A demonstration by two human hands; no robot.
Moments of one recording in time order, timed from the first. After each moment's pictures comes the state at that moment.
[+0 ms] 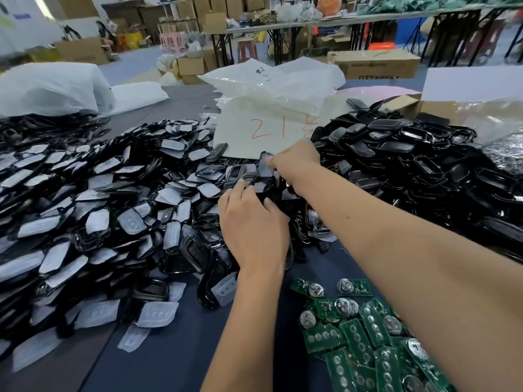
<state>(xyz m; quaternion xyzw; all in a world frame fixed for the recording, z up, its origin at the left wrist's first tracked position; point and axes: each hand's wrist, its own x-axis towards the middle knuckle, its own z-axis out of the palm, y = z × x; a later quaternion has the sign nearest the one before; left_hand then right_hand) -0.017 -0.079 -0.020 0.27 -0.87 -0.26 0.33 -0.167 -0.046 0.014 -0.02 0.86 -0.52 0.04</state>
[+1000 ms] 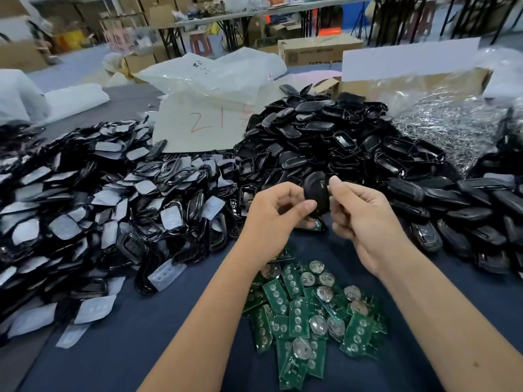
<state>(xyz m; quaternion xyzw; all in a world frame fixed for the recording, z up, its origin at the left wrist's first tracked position) -0.015 0.012 -0.030 -0.10 -0.75 -0.66 0.05 -0.028 0.182 -0.023 -0.03 0.62 -0.78 0.05</state>
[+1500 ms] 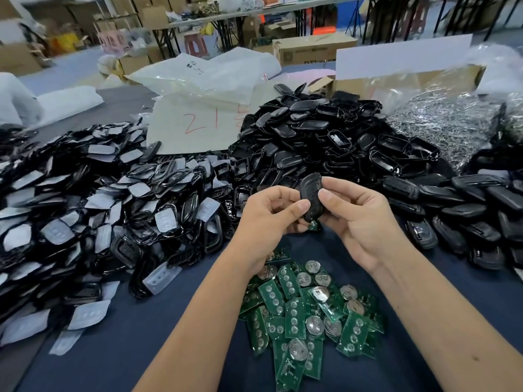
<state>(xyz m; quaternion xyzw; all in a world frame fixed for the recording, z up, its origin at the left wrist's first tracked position) -0.014 0.014 -0.031 -0.01 -0.67 -0.74 -0.01 -0.028 0.181 -0.027 -0.01 0.50 -0.87 0.06</state>
